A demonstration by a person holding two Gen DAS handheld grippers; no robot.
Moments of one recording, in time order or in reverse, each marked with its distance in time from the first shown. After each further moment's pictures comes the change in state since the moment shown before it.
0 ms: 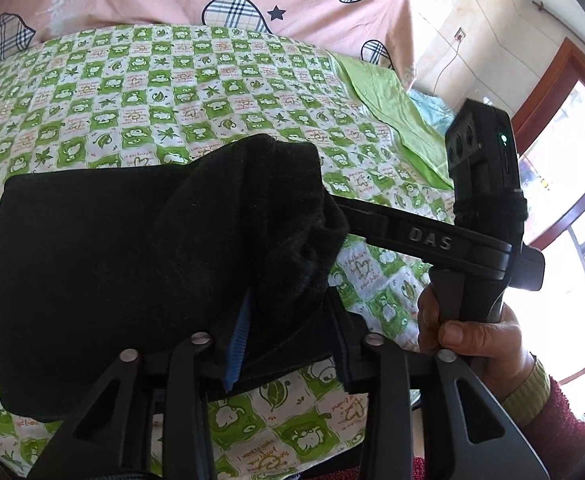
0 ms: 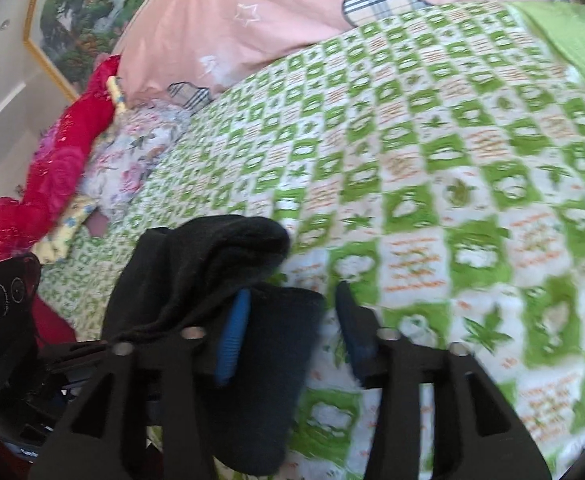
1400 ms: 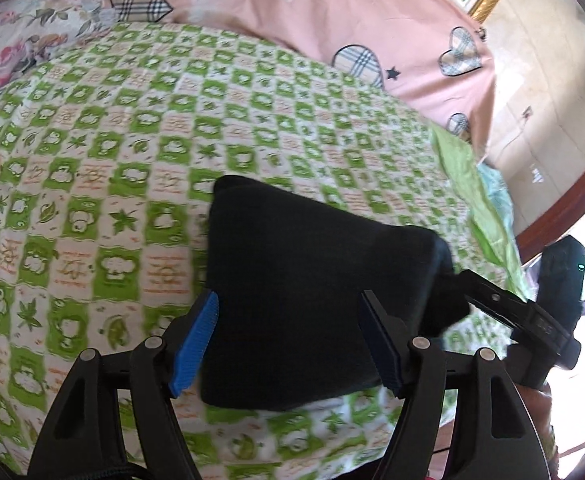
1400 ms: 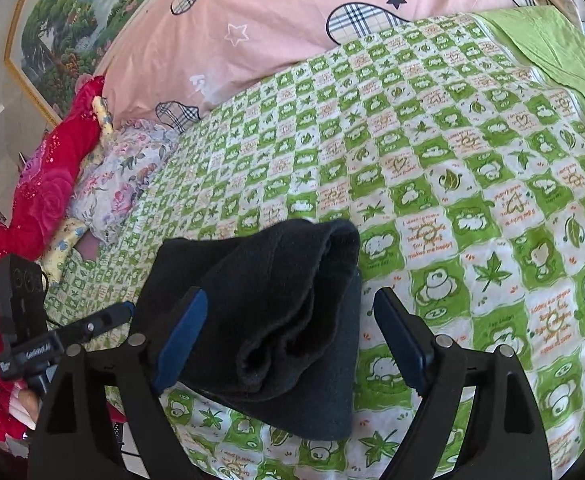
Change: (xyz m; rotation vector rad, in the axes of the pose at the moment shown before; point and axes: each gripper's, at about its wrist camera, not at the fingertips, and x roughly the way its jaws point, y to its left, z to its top) left arm -0.078 0.123 -0.007 -0.256 -0.106 0.156; right arm -0.017 0.050 -0.019 0.087 -0.042 -0.099
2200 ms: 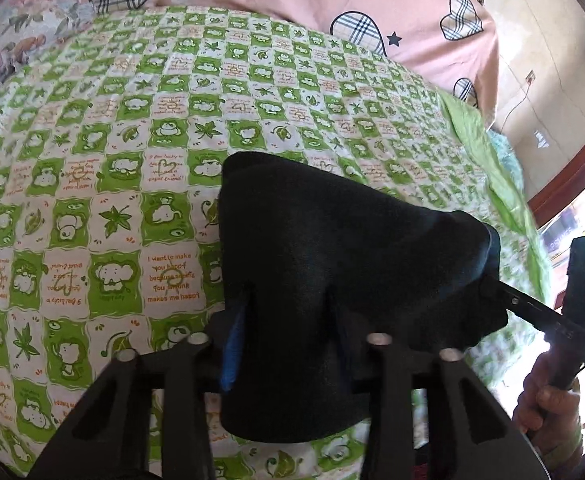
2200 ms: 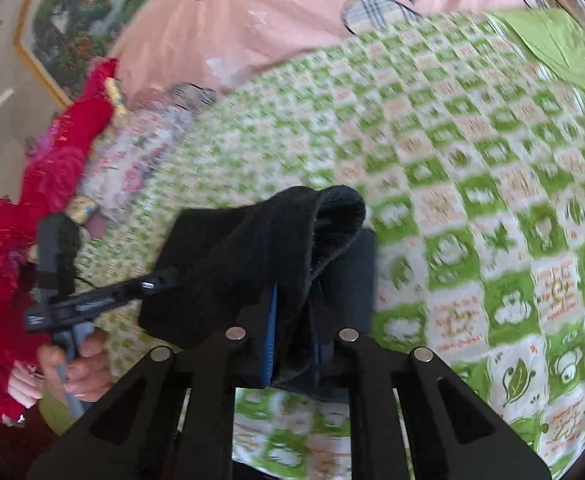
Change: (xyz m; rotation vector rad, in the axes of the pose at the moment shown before) left arm 0.030 0.004 -0.004 0.101 0.066 0.050; right arm 0.001 -0.001 -0.025 -0.015 0.046 -0.001
